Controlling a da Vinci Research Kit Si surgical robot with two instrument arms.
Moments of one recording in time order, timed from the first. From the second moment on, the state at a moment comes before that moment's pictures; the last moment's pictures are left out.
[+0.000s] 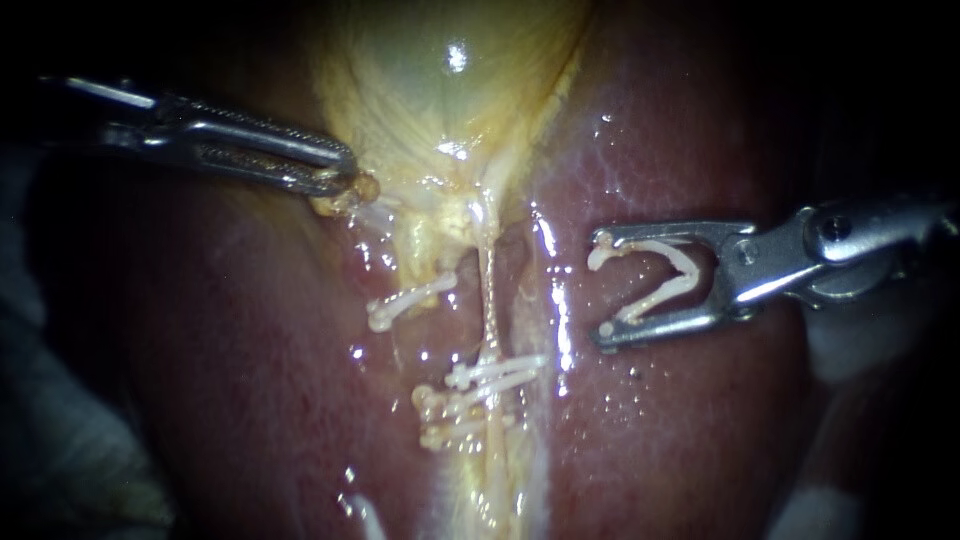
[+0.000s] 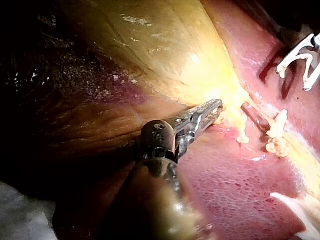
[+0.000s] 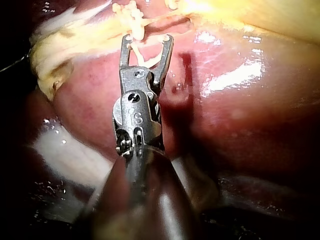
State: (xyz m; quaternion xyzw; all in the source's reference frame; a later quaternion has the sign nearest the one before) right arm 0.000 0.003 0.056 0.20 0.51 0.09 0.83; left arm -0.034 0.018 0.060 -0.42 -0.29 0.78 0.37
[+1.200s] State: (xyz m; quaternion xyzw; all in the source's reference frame) right arm 0.008 0.004 0.064 0.36 0.51 0.23 0.75; left arm -0.029 0.020 0.054 -0.42 -0.28 0.77 0.39
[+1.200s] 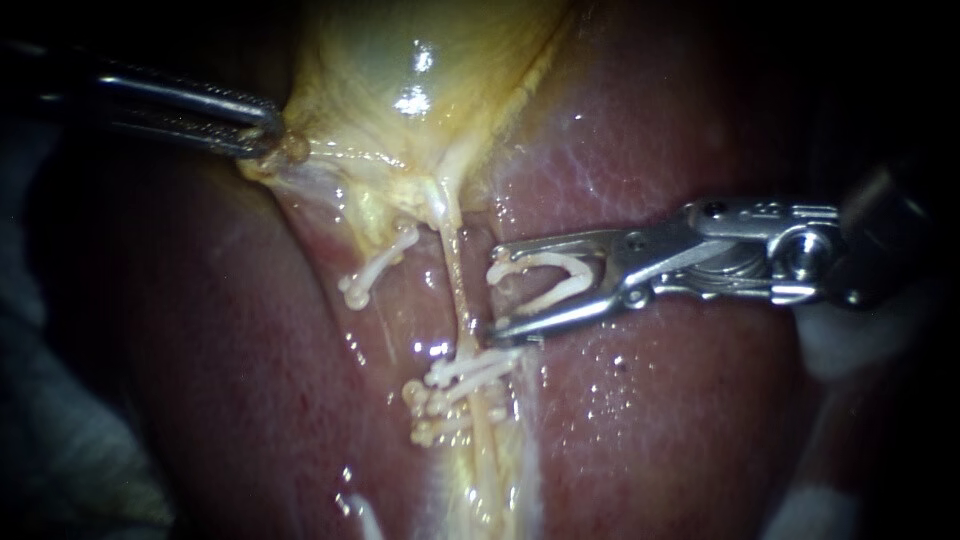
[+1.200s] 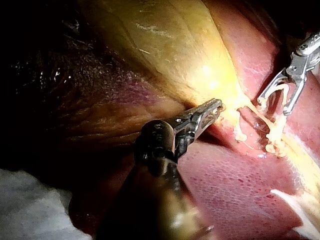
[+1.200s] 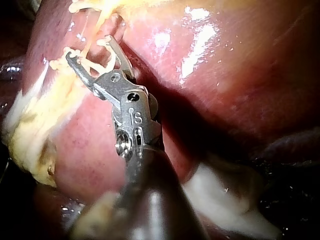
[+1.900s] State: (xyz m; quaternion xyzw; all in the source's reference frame) right arm 0.010 0.003 0.068 0.38 0.52 0.26 0.72; left arm -0.029 0.020 0.054 -0.42 -0.28 0.77 0.39
